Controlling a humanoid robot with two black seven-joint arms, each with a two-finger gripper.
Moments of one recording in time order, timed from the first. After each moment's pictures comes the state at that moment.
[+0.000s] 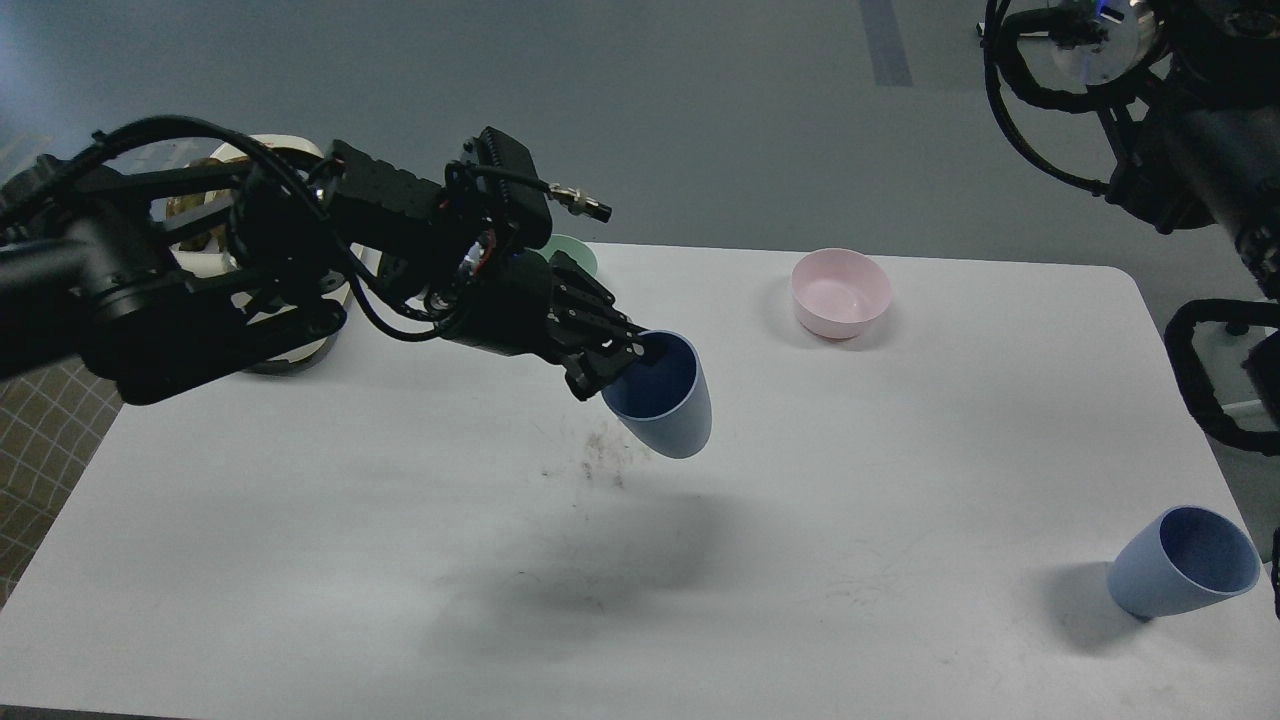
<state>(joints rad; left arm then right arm) -1.24 0.54 -0.20 -1.39 1.93 -0.49 -0.49 1.51 -0.08 0.42 0.24 -0.29 0.49 0.49</state>
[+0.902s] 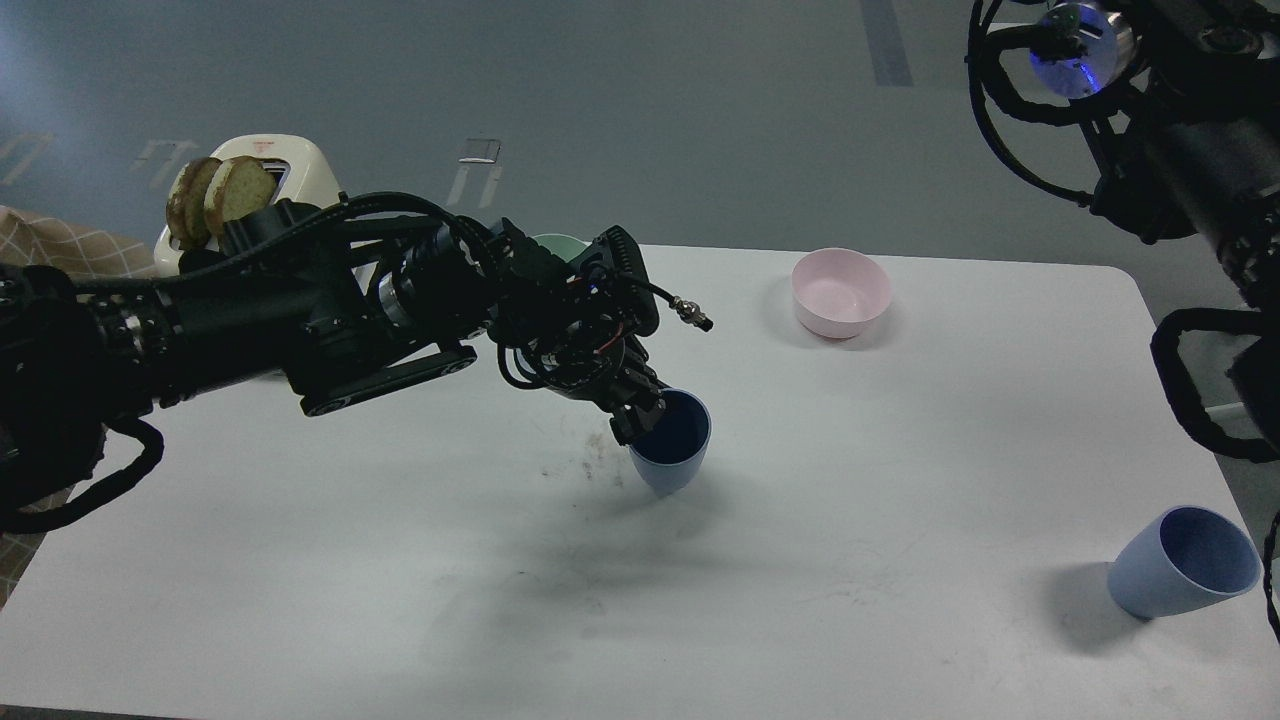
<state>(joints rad) -1.25 0.27 -0.02 -1.08 2.08 -0.49 -0.49 1.50 -0.06 0.41 0.24 -0.29 0.49 0.49</state>
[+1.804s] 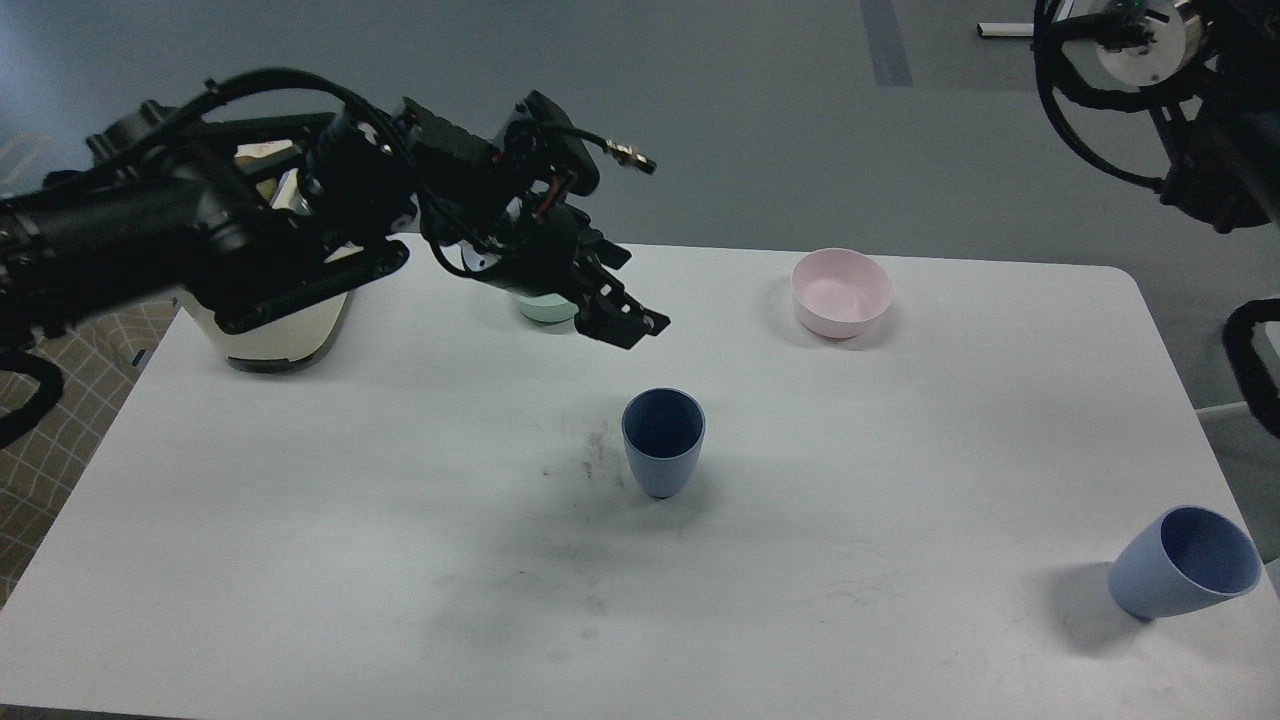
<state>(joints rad) -1.42 0.49 -0.07 -1.09 1.69 -0.49 -0.49 1.51 -0.20 0.25 0.30 -0.29 0.49 0.49</state>
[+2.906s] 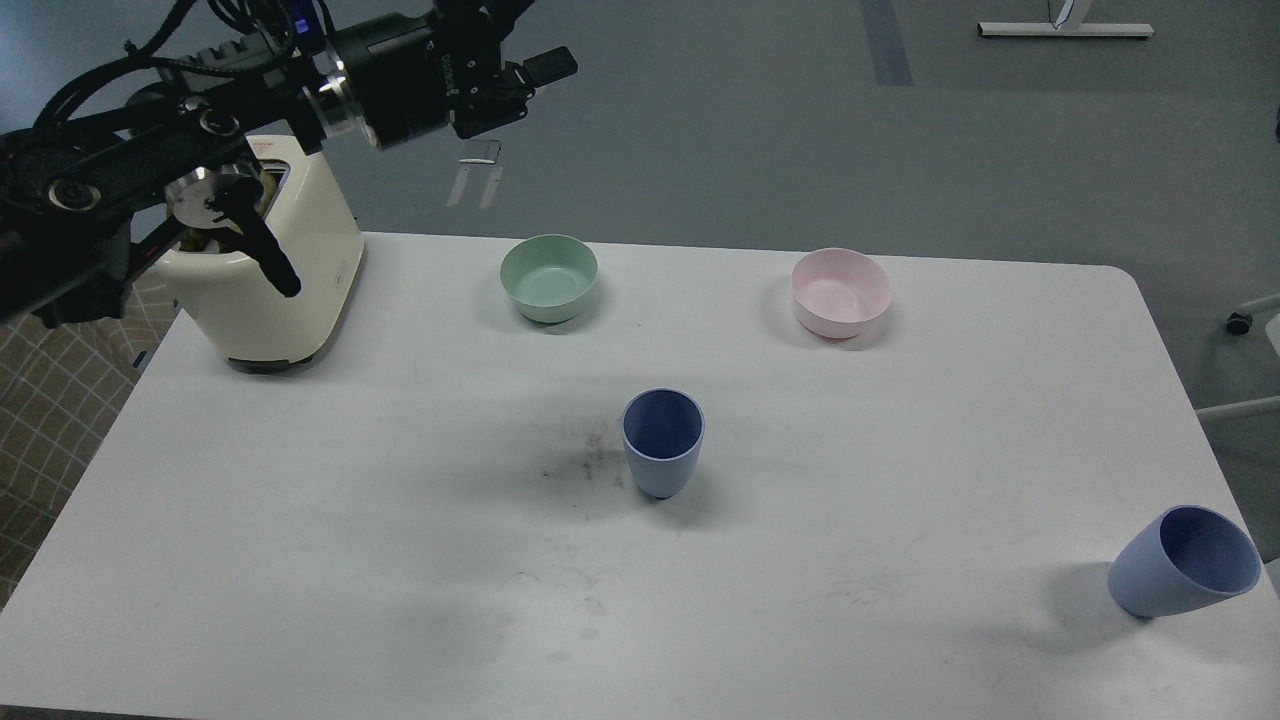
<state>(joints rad) -1.25 0.57 -0.21 -0.95 0.50 -0.49 -0.49 1.37 -1.57 -0.25 1.40 -1.41 0.49 0.49</state>
